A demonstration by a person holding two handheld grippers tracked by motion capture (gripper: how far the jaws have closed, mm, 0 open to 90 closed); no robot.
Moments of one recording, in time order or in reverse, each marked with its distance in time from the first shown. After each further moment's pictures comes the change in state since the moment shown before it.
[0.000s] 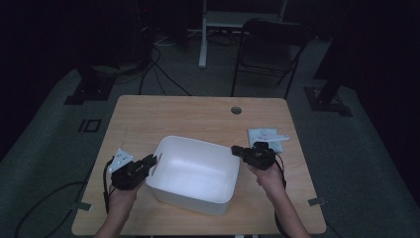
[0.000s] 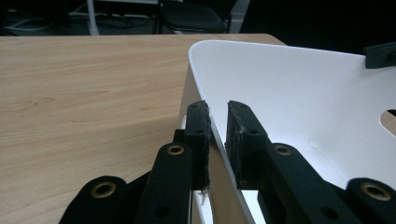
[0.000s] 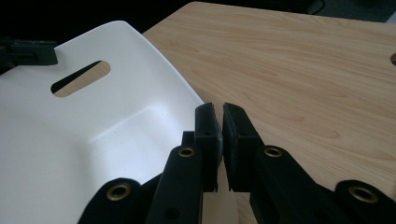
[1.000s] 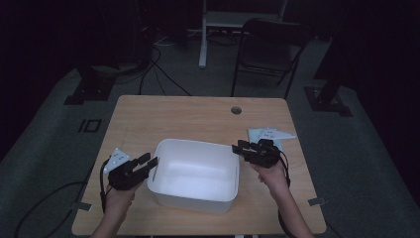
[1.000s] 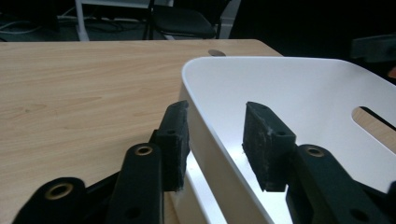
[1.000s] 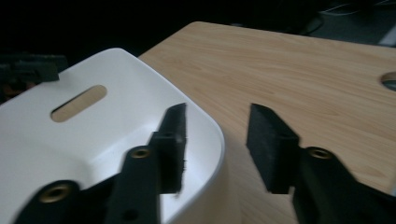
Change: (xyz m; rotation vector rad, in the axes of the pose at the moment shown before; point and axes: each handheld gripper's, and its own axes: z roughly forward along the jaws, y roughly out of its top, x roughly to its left) left arm 0.010 0.009 -0.003 -0.011 -0.074 -0.009; right arm -0.001 0.006 -0.015 -0.066 0.002 -0.006
